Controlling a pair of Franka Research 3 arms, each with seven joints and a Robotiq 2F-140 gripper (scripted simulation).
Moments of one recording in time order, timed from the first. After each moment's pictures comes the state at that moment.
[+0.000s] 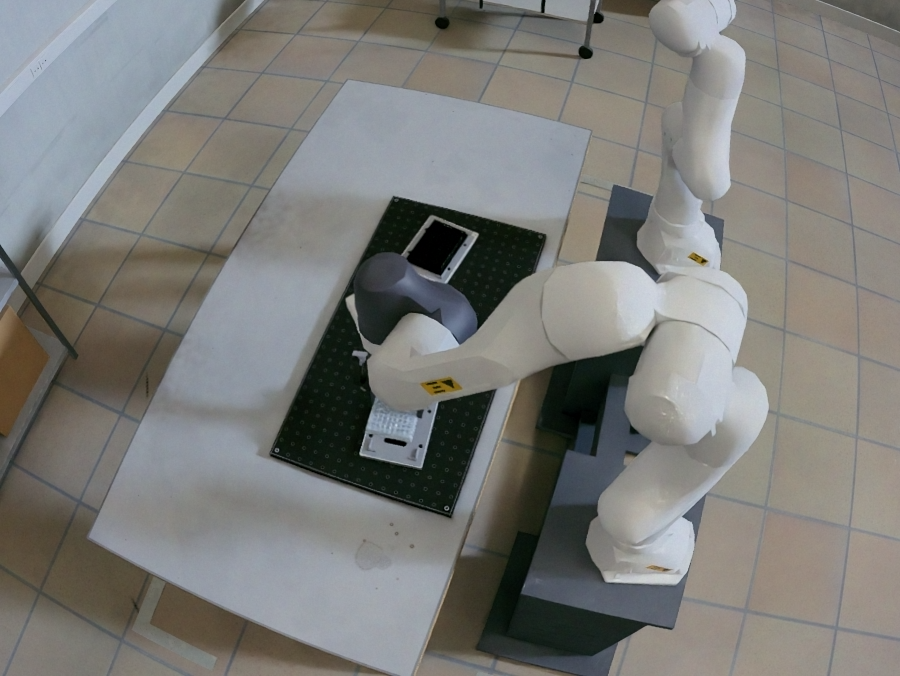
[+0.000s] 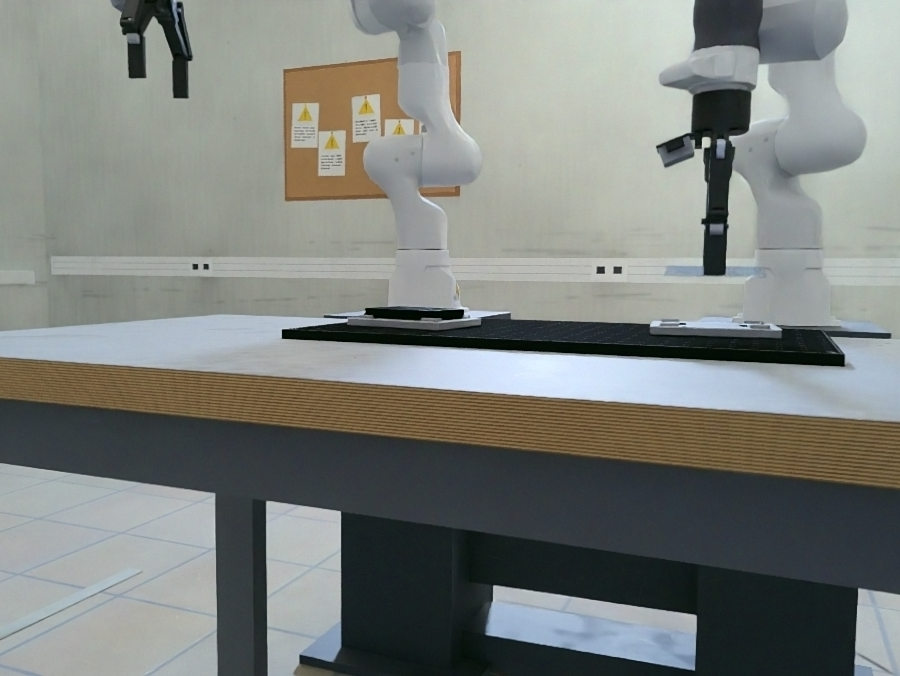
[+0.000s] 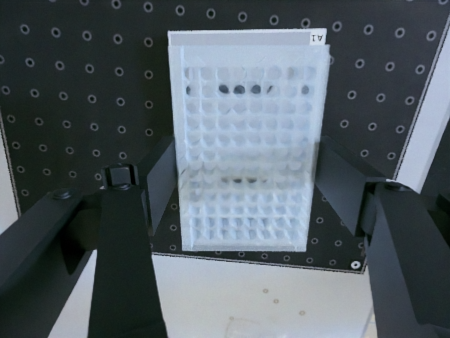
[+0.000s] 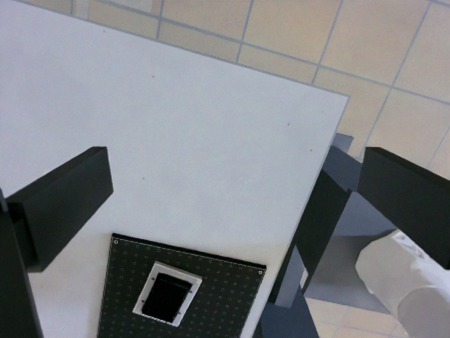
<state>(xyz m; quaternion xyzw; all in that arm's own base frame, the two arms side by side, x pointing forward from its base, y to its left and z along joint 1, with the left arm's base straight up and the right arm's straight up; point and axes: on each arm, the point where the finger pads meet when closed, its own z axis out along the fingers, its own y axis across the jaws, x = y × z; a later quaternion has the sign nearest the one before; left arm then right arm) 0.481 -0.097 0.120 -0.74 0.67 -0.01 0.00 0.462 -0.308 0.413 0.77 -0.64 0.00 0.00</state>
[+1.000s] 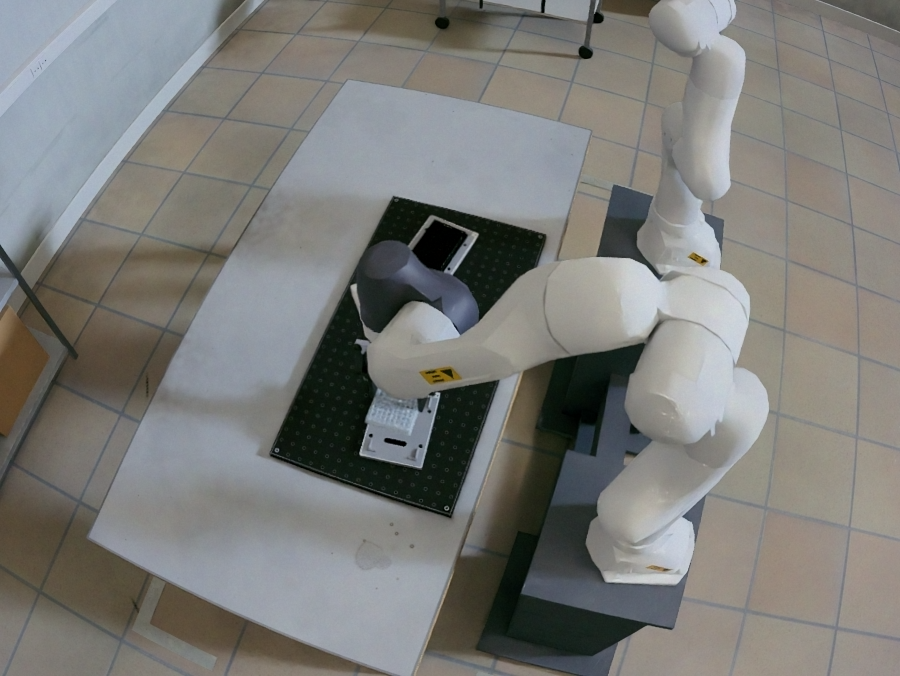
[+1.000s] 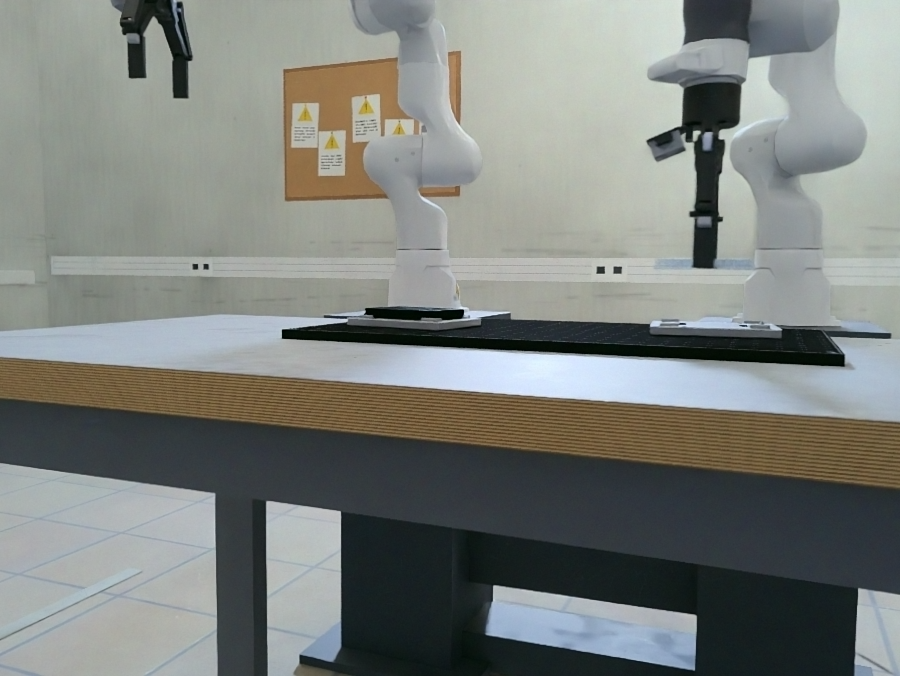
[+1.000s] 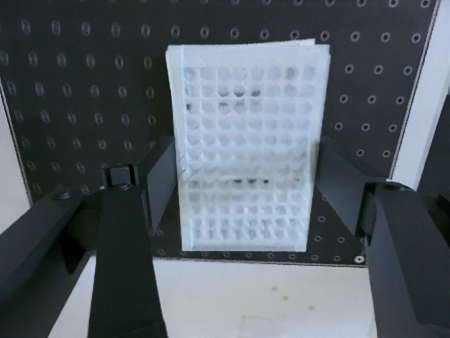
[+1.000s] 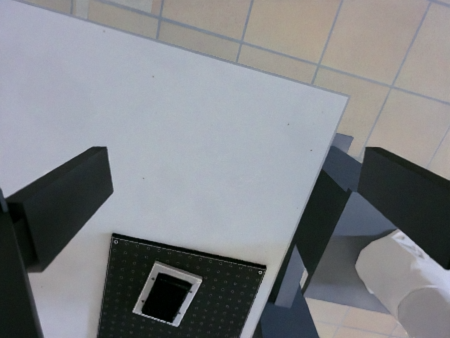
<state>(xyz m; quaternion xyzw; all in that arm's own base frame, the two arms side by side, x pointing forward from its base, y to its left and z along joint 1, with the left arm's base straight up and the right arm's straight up) 0.482 -0.110 0.129 -0.72 0.70 0.00 0.00 0.462 -0.308 0.413 0.77 -0.64 0.00 0.00</state>
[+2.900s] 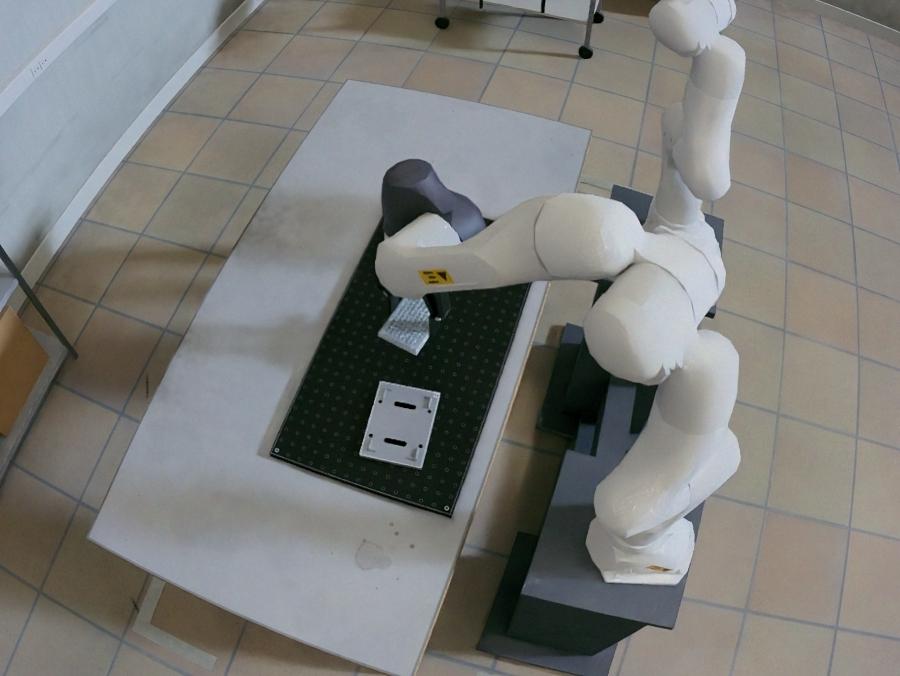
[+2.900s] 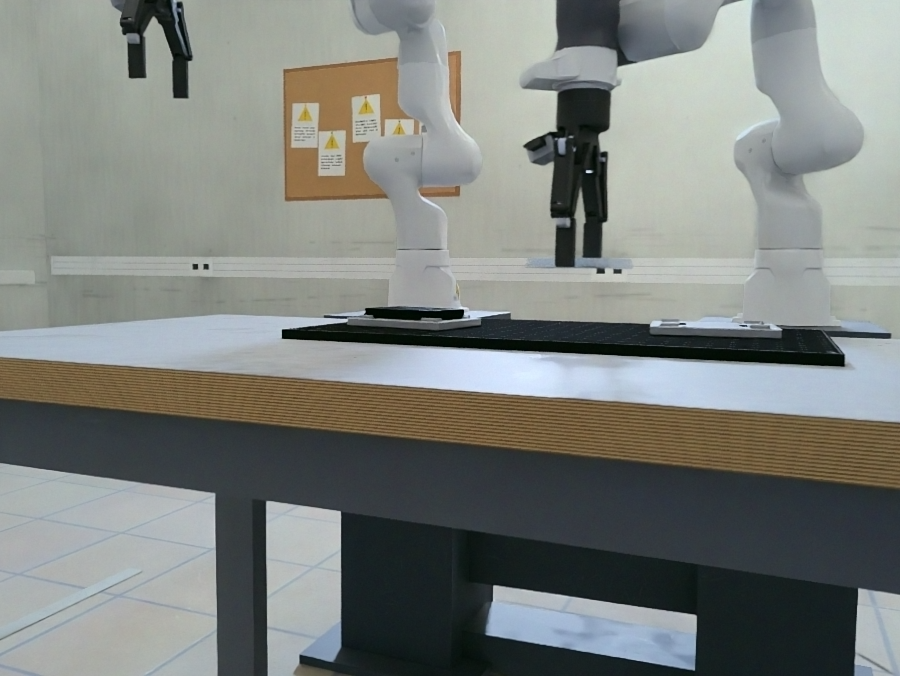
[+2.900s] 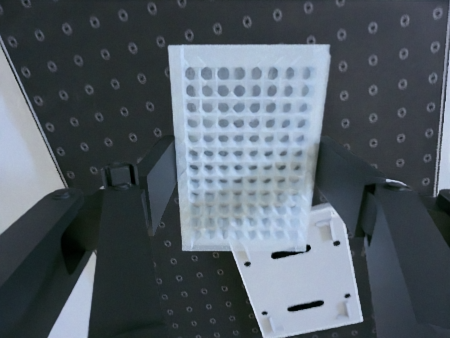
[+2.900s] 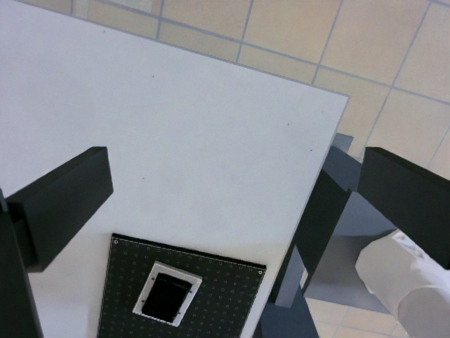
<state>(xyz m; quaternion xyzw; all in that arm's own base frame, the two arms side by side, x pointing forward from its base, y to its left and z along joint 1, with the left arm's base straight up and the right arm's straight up) 0.512 -0.278 0.129 -0.64 0.77 0.00 0.00 0.462 -0.308 0.413 0.77 -0.64 0.00 0.00</state>
